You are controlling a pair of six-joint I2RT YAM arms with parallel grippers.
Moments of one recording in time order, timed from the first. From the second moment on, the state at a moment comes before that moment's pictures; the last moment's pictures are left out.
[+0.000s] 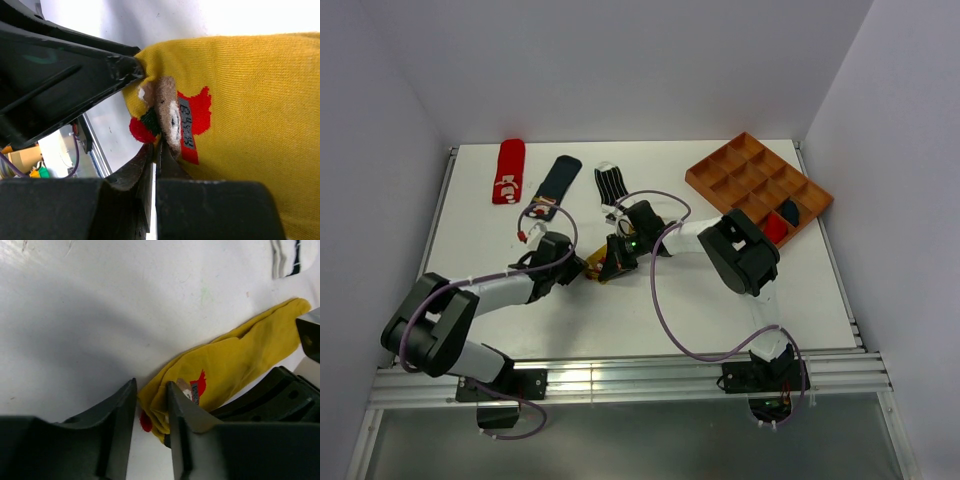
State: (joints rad) left arm -0.51 1.44 0.52 0.13 -0.19 -1.17; right arm 0.67 2.12 1.20 0.05 -0.78 0.57
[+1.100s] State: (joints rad) left arm -0.52 1.62 0.89 -0.34 -0.15 -1.13; right arm 0.89 1.80 0.92 0.28 -0.24 0.16
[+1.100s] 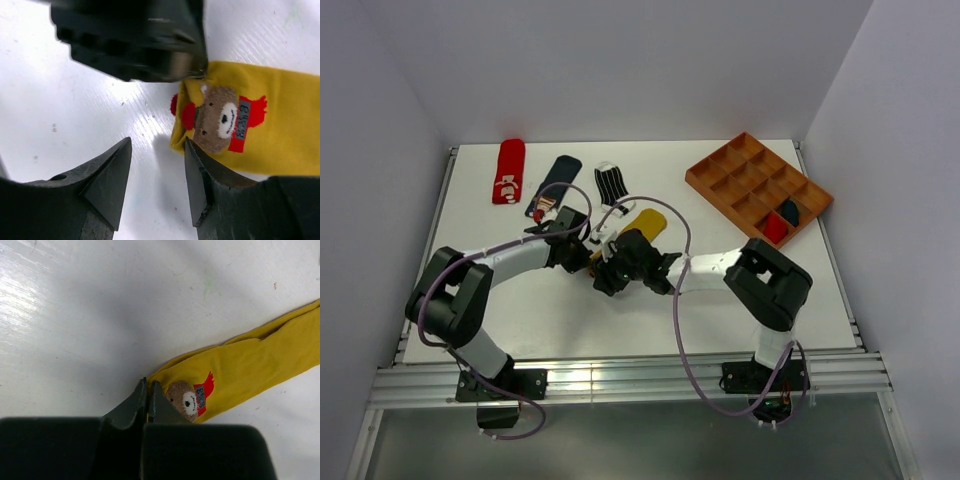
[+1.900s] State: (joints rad) left arm -0.52 1.65 0.95 -0.39 -0.13 -1.10; right arm 1.08 1.89 0.95 0.29 0.24 -0.04
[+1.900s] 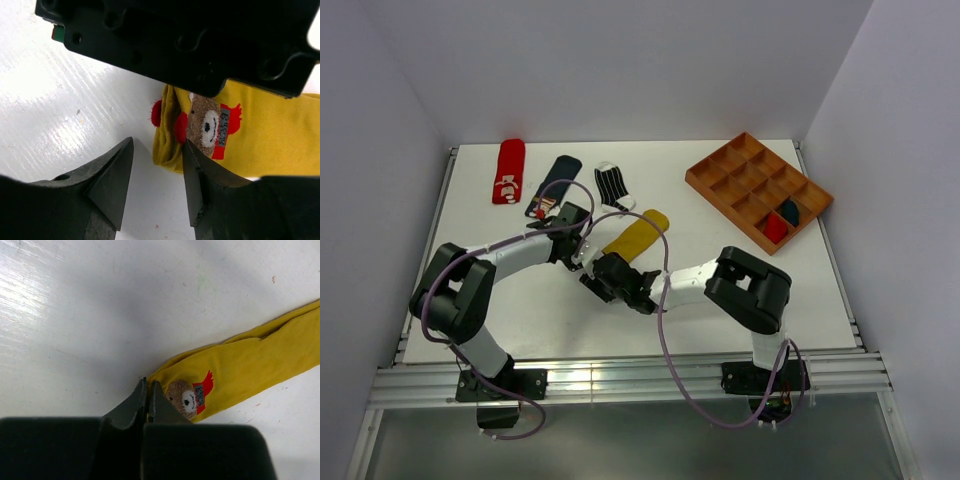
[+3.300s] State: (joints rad) left arm -0.49 1.32 0.55 -0.05 -0.13 -1.12; right arm 0.58 2.05 0.93 0.51 -0.75 0.74
